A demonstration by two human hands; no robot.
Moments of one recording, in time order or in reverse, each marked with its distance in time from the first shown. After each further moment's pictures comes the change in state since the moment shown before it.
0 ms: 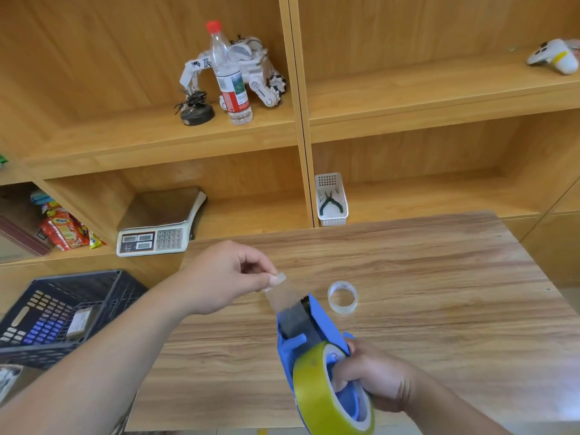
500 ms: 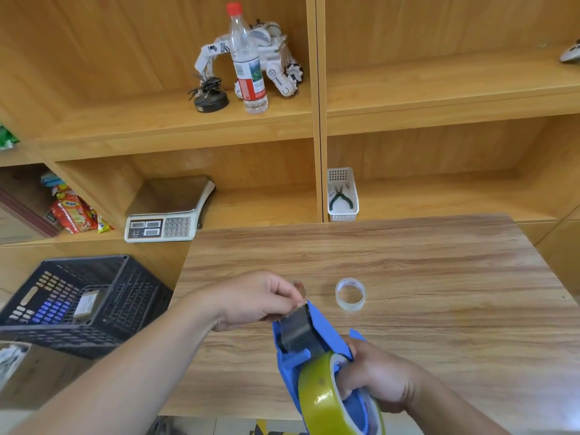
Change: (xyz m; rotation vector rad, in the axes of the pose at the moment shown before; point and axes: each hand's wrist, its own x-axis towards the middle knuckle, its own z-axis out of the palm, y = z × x) left_hand 0.010 -0.032 0.043 -0.446 -0.430 -0.286; right_hand 0.005 -0.015 0.012 -0.183 -0.086 -0.011
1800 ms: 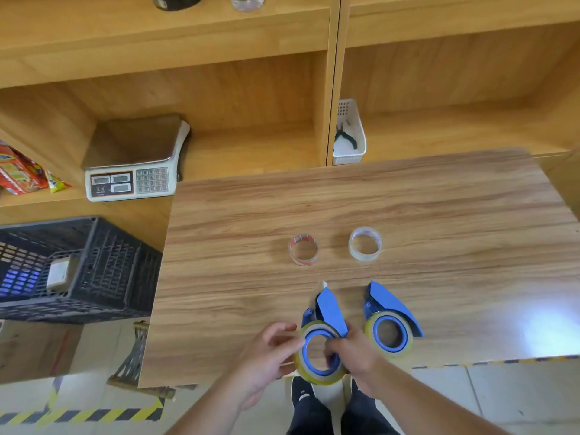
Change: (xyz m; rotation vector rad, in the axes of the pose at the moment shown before) left_hand 0.051 -0.232 0.065 -0.708 0.254 -0.277; right_hand 0.128 0.159 0.020 0.207 0.757 0.437
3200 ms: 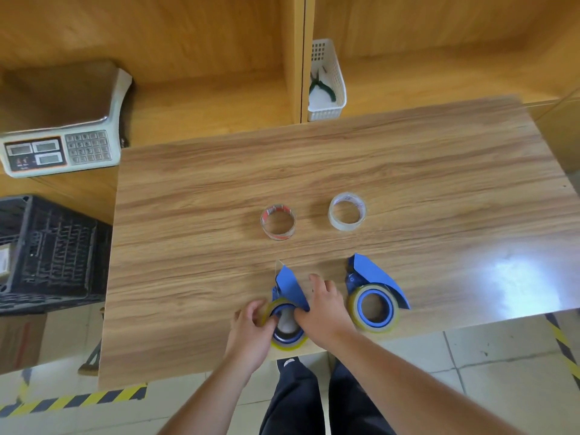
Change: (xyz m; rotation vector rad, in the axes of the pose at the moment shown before) left_hand 0.080 -0.040 0.008 0.521 0.317 0.055; right_hand 0.062 0.004 0.010 -0.669 0.210 -0.241
